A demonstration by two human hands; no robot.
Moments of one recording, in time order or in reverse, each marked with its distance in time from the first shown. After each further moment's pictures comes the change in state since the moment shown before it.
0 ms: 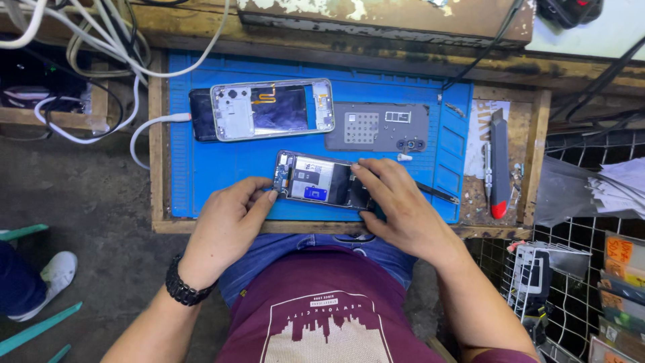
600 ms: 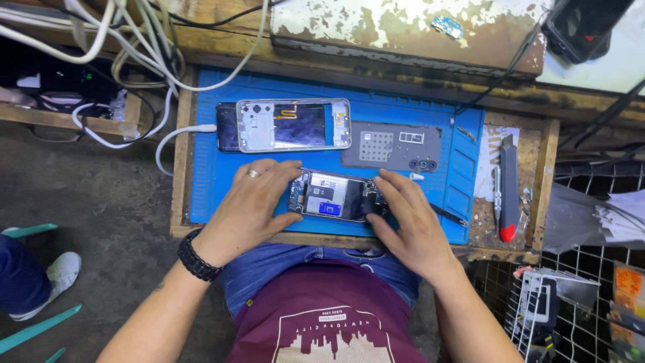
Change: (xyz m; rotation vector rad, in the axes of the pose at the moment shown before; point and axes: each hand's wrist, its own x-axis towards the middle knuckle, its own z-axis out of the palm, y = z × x) left_hand 0.023 -0.014 -0.011 0.315 0.003 0.626; right_hand 0.005 -0.009 0.010 -0.004 0.210 0.050
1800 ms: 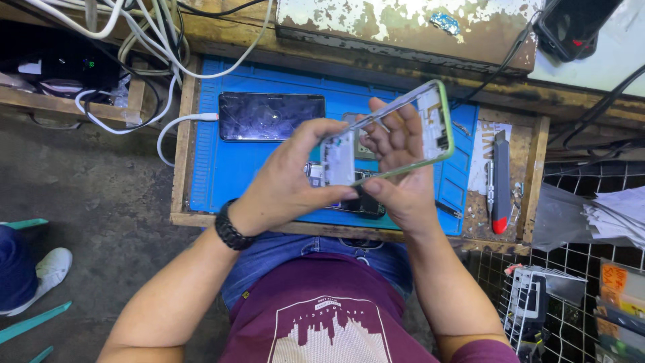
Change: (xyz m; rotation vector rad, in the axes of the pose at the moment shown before) left_hand 0.043 0.031 0.005 -0.531 0.159 0.047; right_hand 0.039 0.005 0.023 1.250 0.209 0.002
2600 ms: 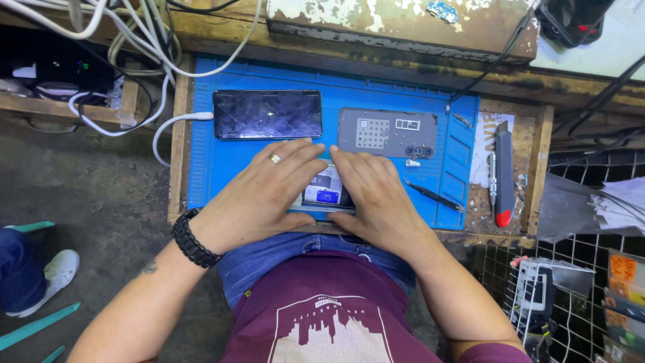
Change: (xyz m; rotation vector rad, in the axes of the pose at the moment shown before) left_hand -0.018 0.015 -0.027 0.582 -0.288 0.218; right_hand -0.005 -0.025 0.031 -1.338 -0.441 -0.031
